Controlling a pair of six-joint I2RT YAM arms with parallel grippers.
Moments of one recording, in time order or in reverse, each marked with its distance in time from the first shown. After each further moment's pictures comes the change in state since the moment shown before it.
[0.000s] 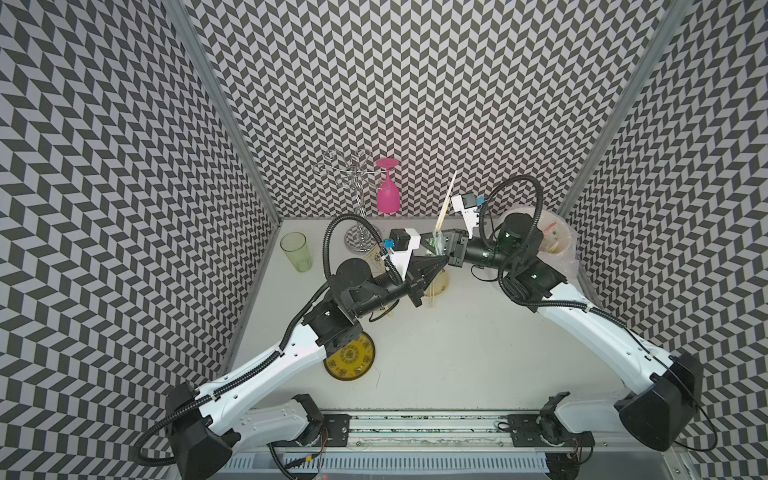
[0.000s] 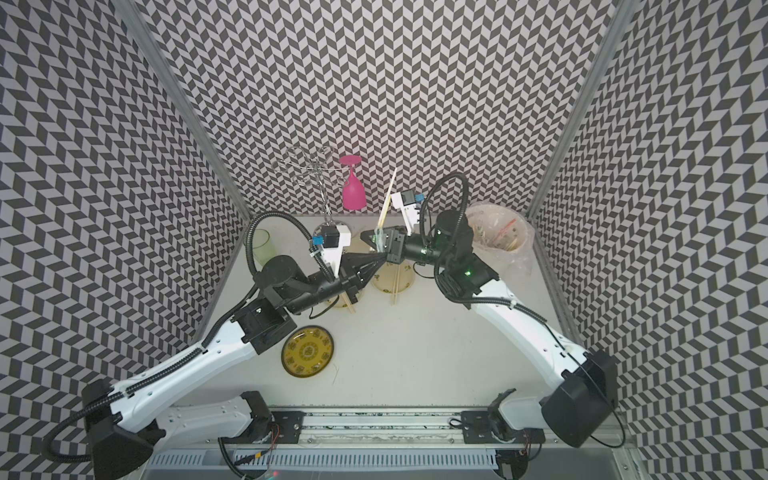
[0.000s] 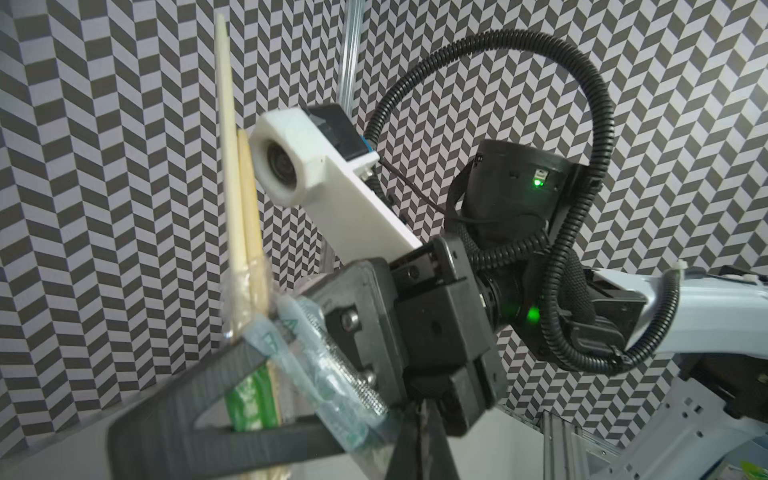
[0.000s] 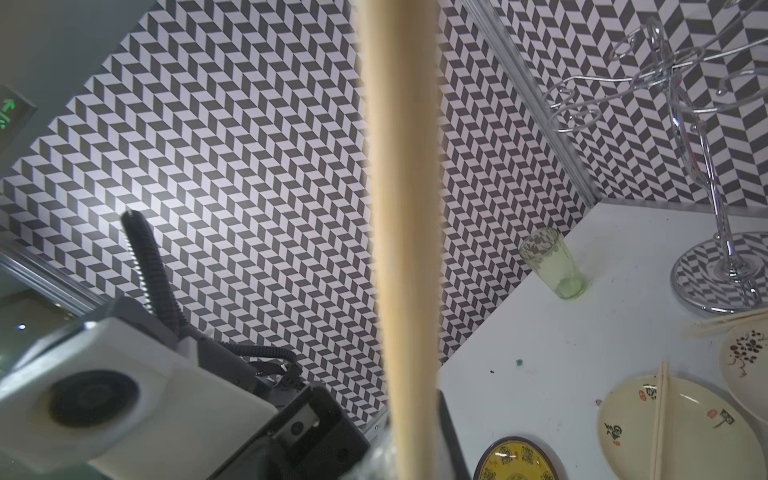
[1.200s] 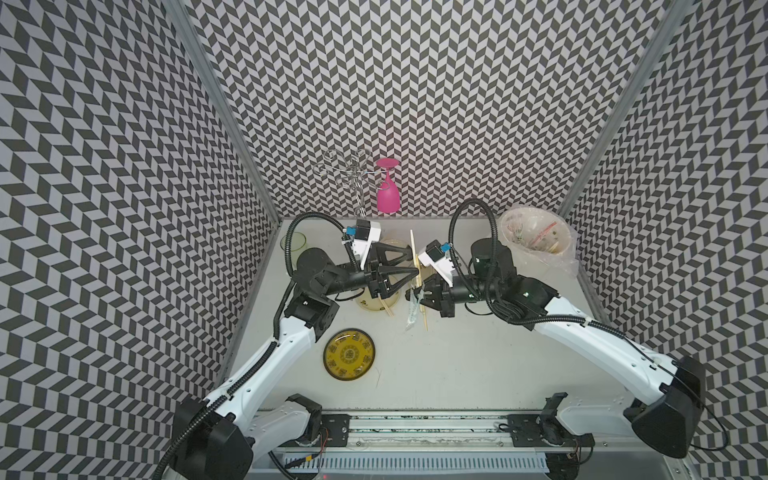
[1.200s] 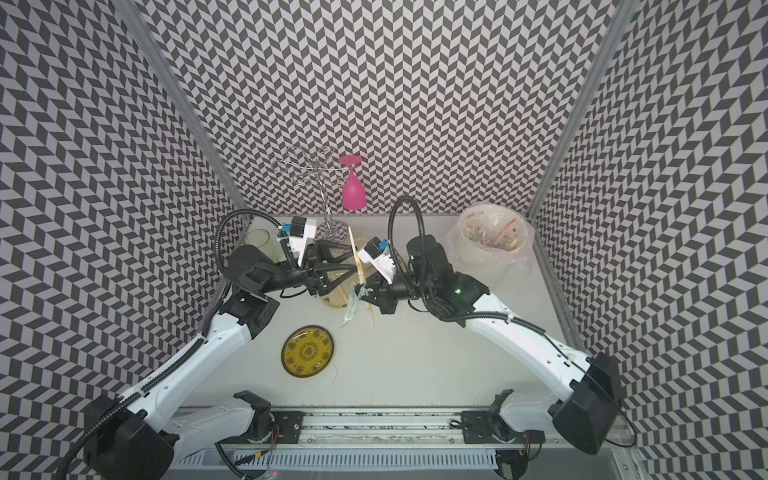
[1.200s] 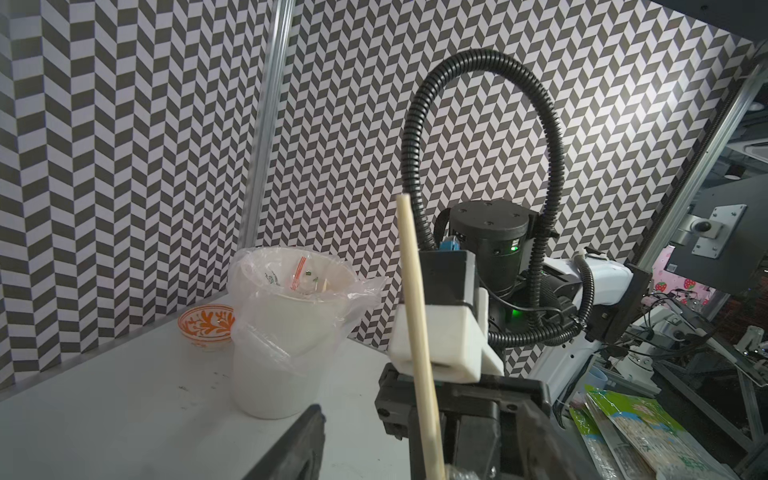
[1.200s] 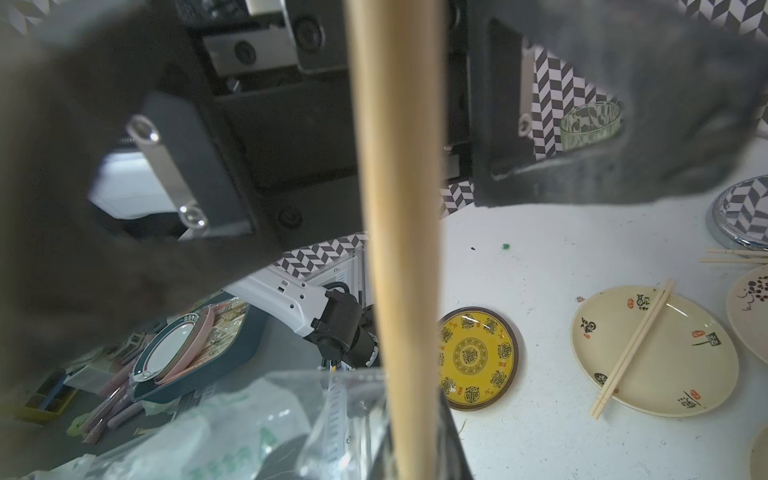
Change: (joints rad) left arm 0.397 0.008 -0.101 0.267 0.647 -0.283; right arm 0.178 -0.047 -0.056 -0.437 -0.052 -0.605
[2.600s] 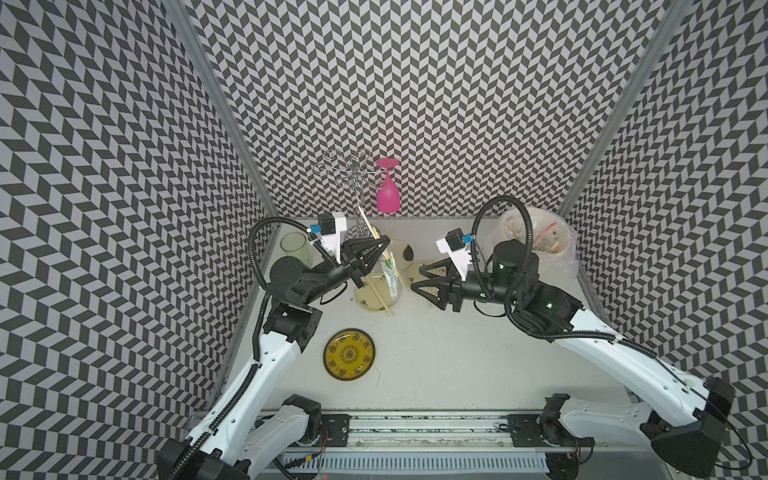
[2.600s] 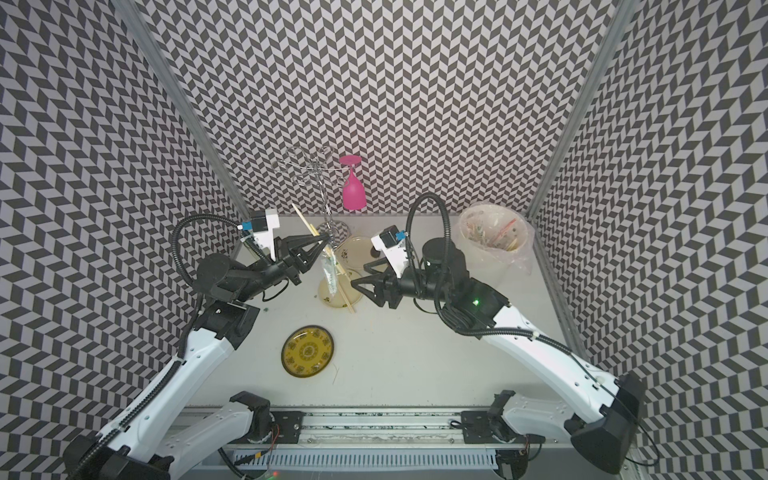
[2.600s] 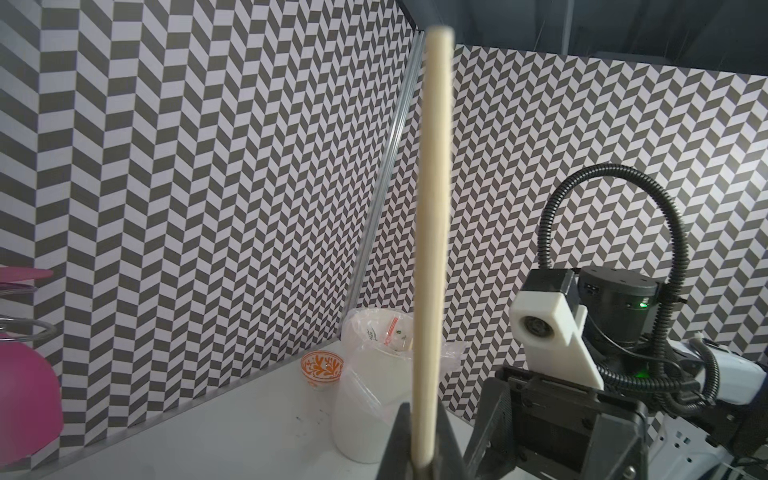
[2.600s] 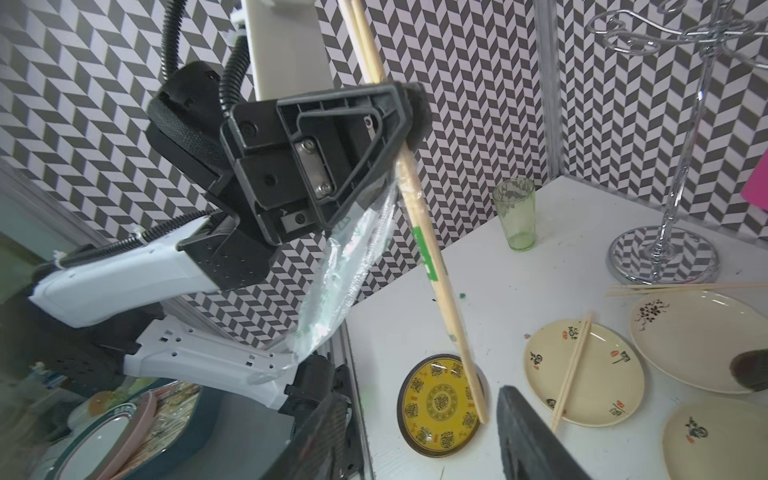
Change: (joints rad) left arm 0.104 -0.144 -0.023 -0.054 -0.283 0.028; right arm 0.034 -0.110 -0.010 0.087 0.232 0.168
